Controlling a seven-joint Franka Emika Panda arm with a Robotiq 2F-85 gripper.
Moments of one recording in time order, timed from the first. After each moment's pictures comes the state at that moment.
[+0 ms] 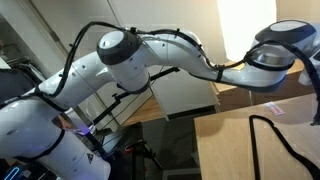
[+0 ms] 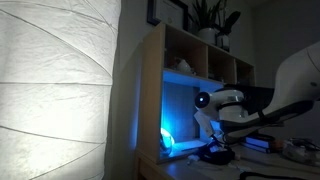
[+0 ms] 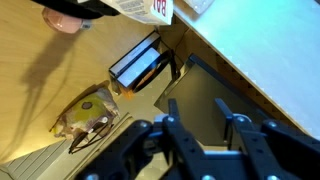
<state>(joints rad) 0.34 1.42 -1.10 -0.98 -0.25 2.12 2.60</state>
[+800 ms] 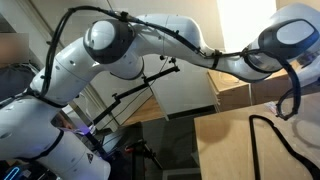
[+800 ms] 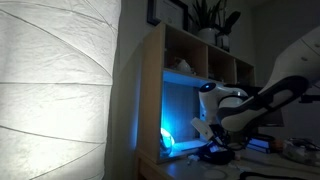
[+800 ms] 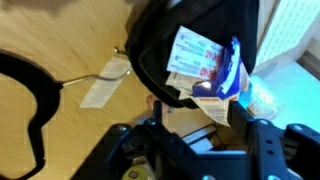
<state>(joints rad) 0.25 1.23 -0.76 -1.07 -0.08 2.28 2.24</state>
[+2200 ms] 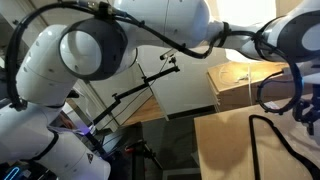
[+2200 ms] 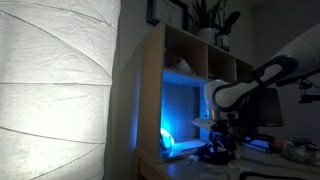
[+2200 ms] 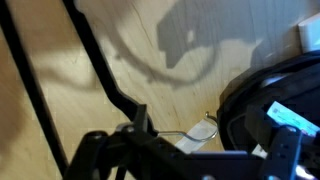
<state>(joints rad) -0.09 1.09 -0.22 -1.01 -0.01 2.07 2.01</state>
